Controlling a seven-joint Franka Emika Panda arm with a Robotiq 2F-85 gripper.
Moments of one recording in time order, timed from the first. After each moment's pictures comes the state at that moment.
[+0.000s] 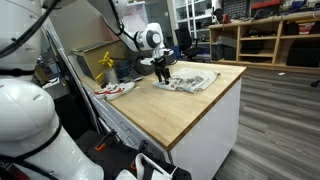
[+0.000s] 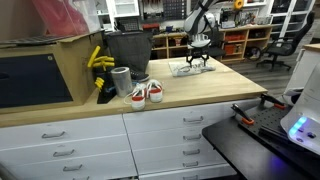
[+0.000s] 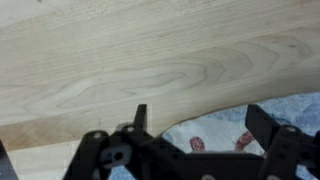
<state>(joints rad) 0.03 0.54 -0.04 -1.86 -0.05 2.27 0.57</state>
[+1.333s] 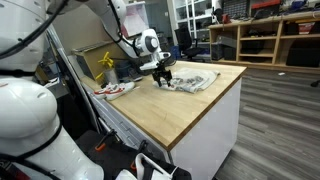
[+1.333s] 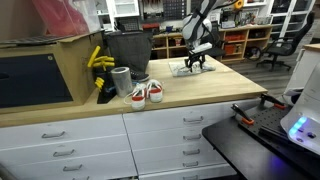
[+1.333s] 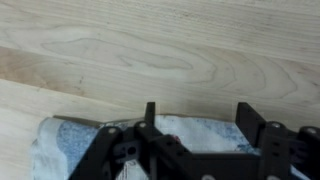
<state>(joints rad) 0.09 0.60 -0.06 -1.85 -0.17 2.34 0.32</state>
